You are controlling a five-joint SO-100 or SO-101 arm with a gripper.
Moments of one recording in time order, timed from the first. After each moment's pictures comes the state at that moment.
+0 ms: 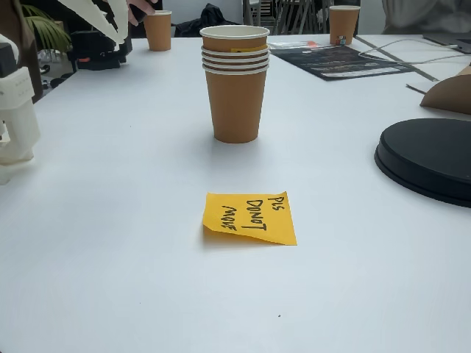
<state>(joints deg) -2.4 143.7 117.9 87.0 0.5</state>
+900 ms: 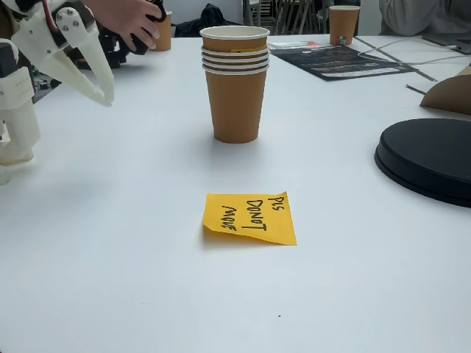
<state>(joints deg) -2.4 173.8 154.5 76.6 0.4</state>
